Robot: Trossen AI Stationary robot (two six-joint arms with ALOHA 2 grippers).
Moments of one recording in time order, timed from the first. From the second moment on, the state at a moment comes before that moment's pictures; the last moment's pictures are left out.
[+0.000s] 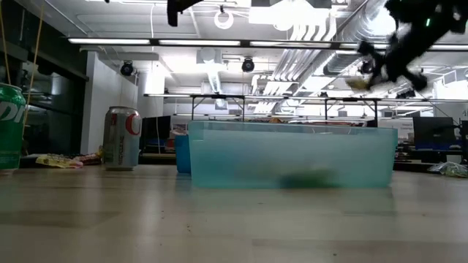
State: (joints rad) left arm 0.25 1.09 0.87 0.34 0.05 -0.42; right arm -0.85 0.64 0.58 -0.38 0.31 0.83
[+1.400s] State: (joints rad) left arm 0.25 1.10 0.87 0.31 0.10 -0.42; right arm -0.04 1.05 0.74 0.07 -0.24 0.26
